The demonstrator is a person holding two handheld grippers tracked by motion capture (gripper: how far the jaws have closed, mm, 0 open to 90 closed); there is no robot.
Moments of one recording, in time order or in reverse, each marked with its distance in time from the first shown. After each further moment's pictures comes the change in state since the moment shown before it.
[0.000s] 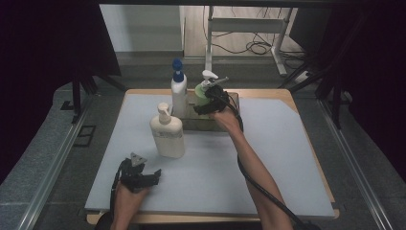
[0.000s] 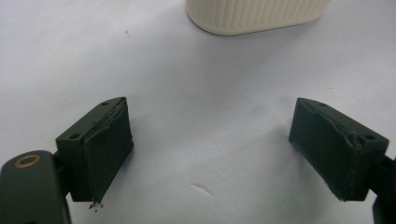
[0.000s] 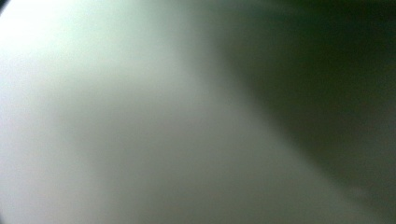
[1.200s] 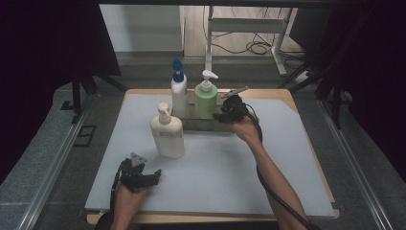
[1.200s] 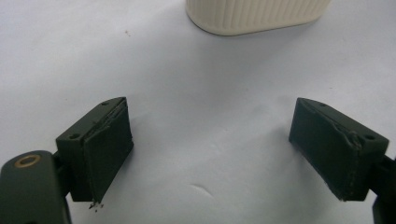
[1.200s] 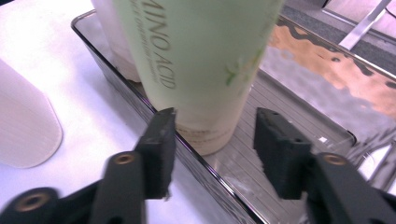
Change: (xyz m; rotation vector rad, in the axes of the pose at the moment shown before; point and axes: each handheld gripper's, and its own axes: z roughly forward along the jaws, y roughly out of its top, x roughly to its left) left arm 0.000 0.000 0.000 -0.003 0.001 0.000; right arm -0.020 -0.046 -0.049 0.033 0.029 -0.018
